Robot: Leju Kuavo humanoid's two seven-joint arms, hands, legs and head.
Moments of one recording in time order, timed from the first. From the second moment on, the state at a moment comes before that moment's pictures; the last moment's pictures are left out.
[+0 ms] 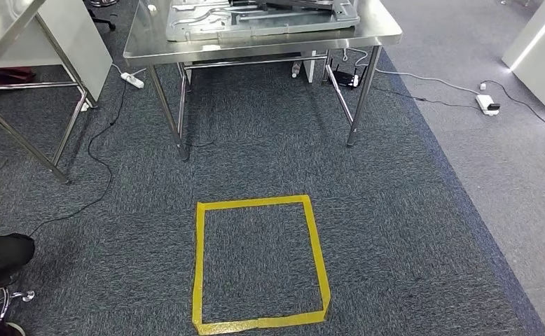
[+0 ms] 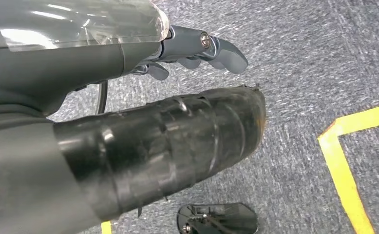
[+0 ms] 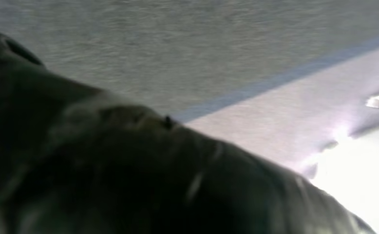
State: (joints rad) left arm -0.07 -0.18 1.15 -0.21 -1.38 0.24 -0.36; right arm 0.19 0.35 -0.84 -1.24 0.63 -0.33 -0.60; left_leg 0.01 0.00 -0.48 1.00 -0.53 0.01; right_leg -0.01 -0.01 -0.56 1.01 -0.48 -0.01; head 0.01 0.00
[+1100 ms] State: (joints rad) left arm -0.07 -0.19 1.16 -0.21 -1.39 0.25 -0.35; right arm -0.04 0.29 -1.33 -0.38 0.92 -0.46 -0.14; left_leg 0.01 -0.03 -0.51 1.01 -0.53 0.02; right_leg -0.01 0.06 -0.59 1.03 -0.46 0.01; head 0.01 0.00
